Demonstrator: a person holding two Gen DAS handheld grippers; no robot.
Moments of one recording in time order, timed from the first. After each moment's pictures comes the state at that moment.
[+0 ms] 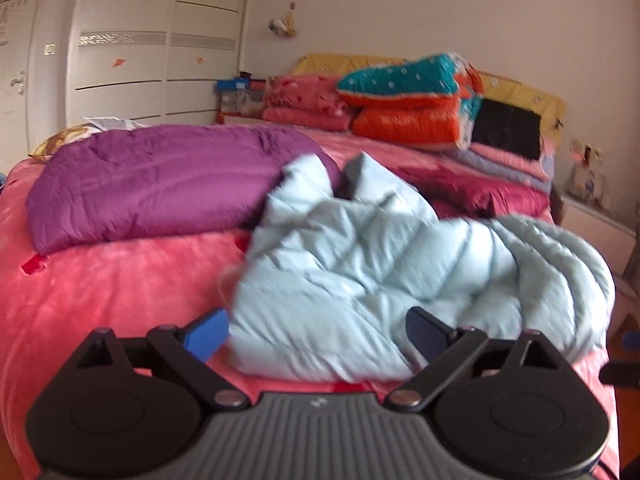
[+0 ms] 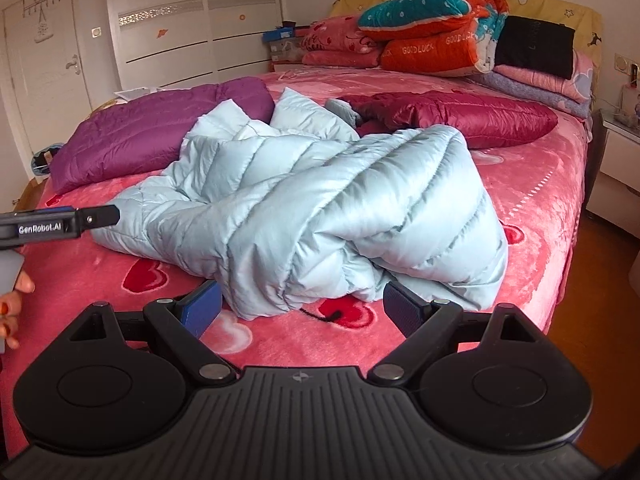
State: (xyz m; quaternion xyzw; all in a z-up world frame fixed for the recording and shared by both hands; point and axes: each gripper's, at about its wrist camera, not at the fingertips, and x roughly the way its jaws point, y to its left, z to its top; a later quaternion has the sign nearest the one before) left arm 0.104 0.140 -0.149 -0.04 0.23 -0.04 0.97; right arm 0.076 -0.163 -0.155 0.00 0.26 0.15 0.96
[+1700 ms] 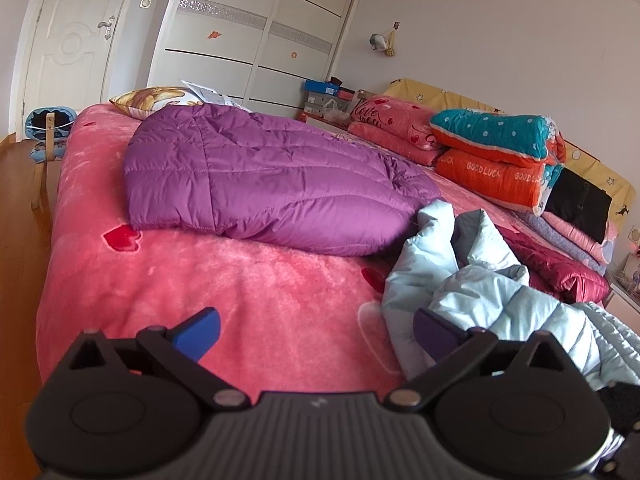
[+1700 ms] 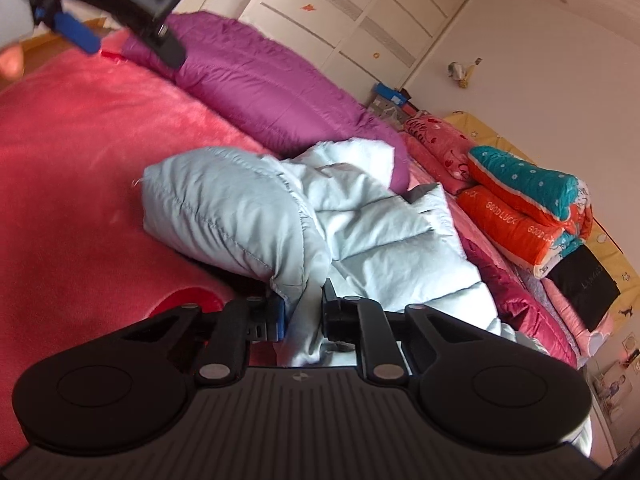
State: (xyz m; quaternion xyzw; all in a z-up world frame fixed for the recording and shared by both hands) left arm 0.131 0.250 -0.155 -0.15 0.23 0.05 0.96; right arm 0.201 0.022 -0.220 -0.33 0.14 0.18 0.92
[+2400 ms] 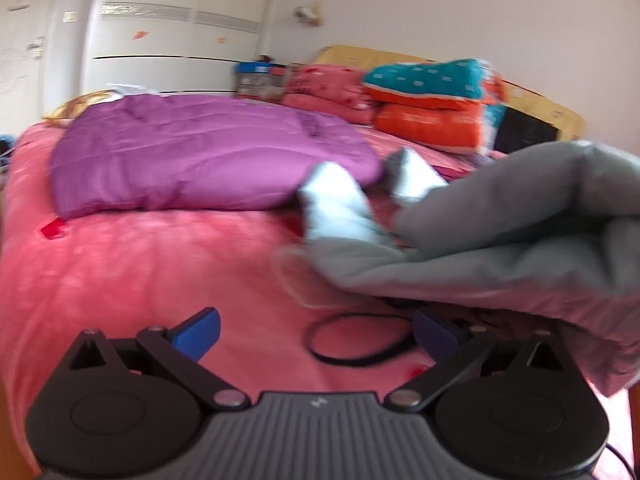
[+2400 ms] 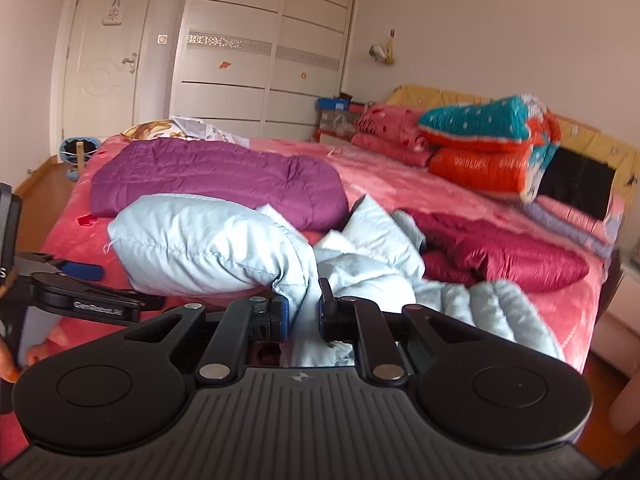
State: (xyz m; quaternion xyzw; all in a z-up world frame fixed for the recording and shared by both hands) left arm 0.112 0.190 -0.170 -0.08 0.25 -0.05 0.96; right arm 0.185 -0.044 -0.137 -0.11 0.15 0.18 0.97
